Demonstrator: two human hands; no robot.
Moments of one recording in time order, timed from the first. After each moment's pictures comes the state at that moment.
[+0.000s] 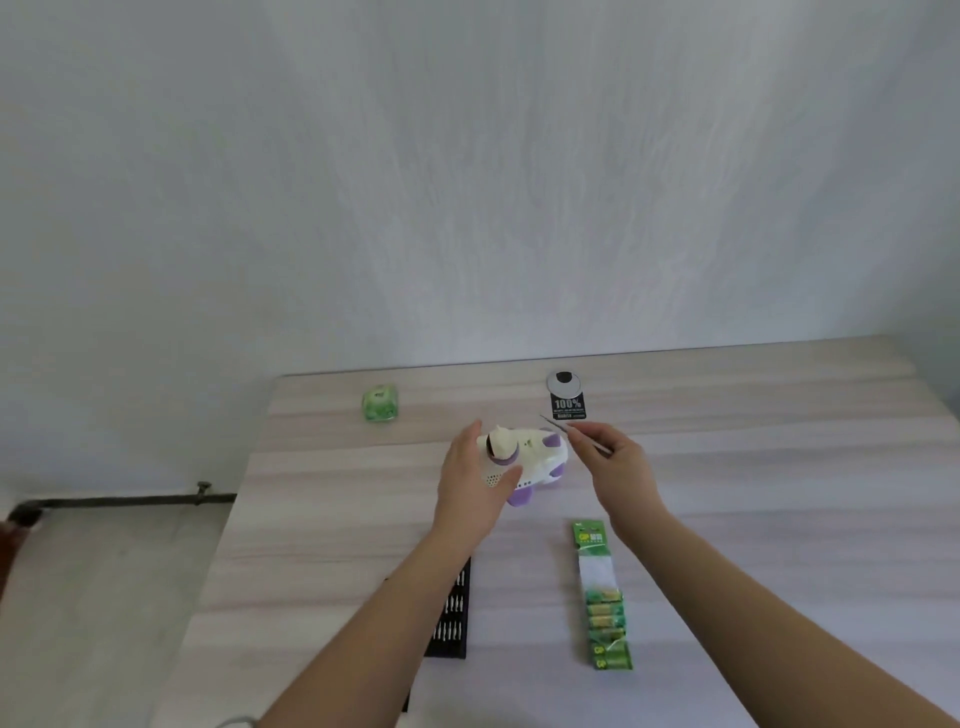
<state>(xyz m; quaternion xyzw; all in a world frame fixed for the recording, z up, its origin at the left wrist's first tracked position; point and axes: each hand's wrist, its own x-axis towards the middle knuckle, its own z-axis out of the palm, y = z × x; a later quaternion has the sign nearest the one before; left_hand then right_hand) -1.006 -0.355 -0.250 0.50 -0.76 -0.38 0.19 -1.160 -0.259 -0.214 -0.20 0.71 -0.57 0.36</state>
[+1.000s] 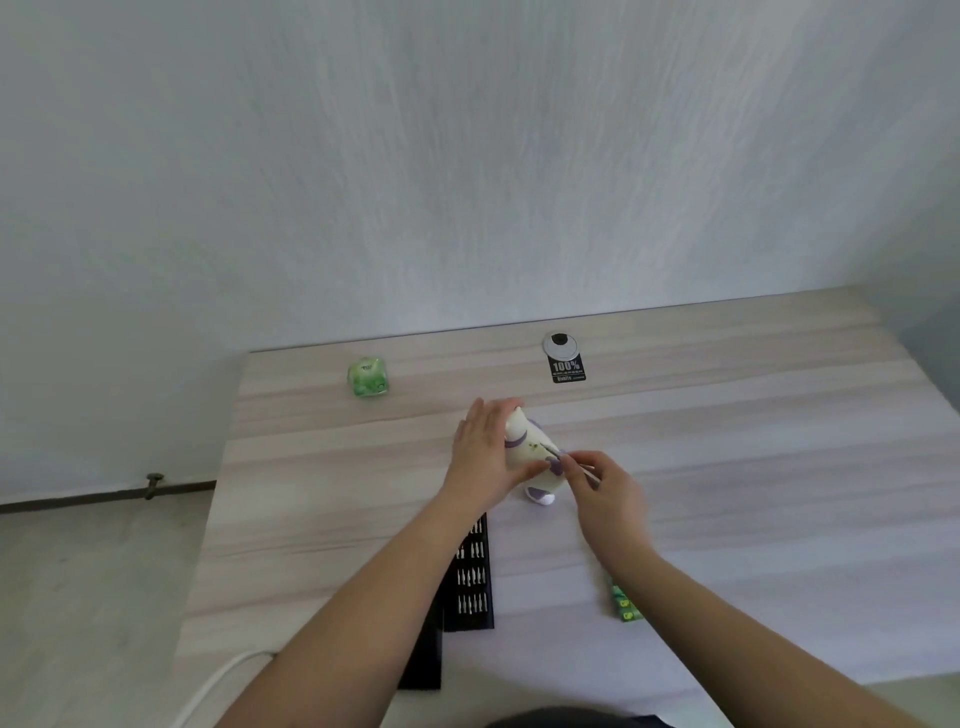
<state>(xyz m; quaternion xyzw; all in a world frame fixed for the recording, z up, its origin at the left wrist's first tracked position) -0.990 -0.391 -0.292 0.32 -0.87 -0.32 0.17 -1.080 -0.245 -0.251 -0.19 0.81 -0.47 0.31</state>
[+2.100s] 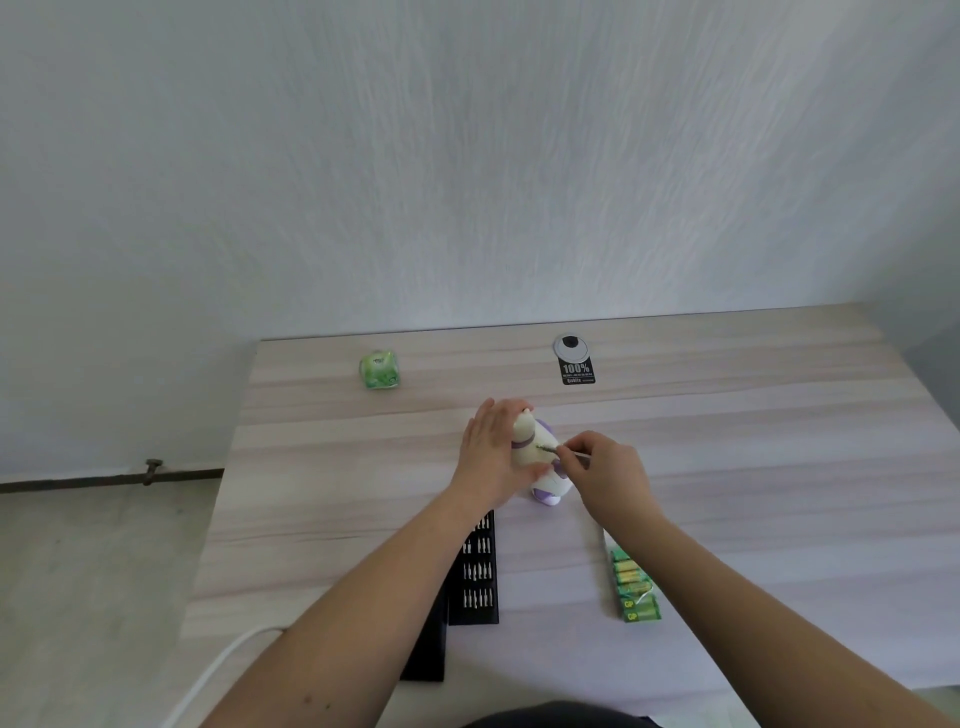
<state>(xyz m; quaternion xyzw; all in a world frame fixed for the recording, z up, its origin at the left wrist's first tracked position) -0.983 -0.389 -0.292 0.34 -0.85 -0.38 0.15 -1.090 -0.271 -0.234 -0.32 0.86 -0.29 0.27</state>
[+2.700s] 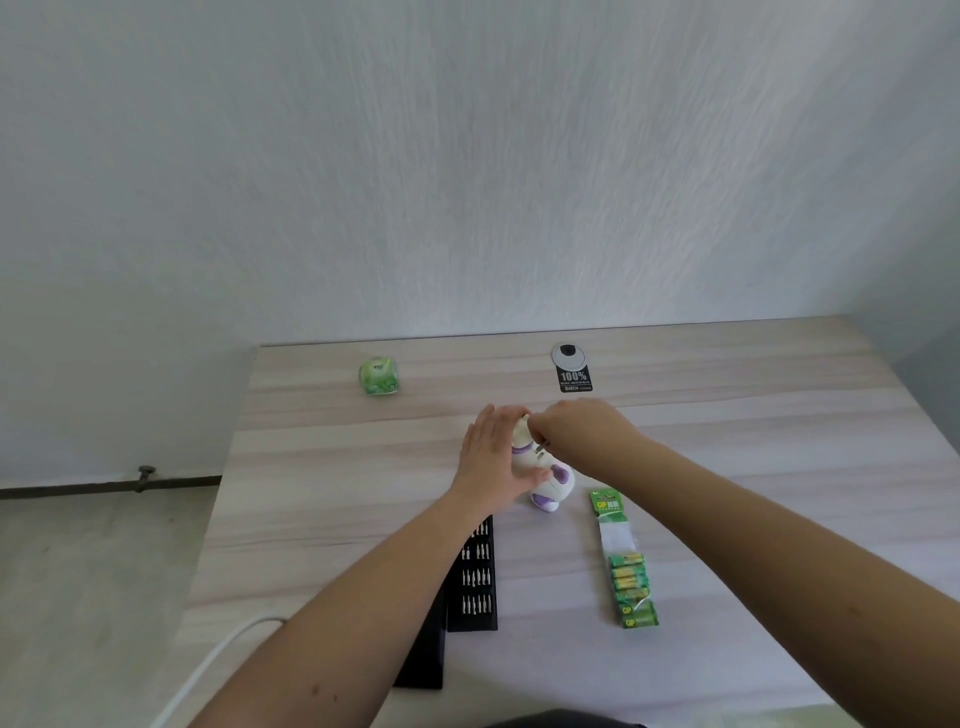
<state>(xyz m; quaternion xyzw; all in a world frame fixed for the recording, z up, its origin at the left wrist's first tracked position) -0.980 -0.393 -0.304 0.33 -0.86 -0.37 0.16 -1.109 -0.332 -0.192 -0.66 0.73 0.18 0.10</state>
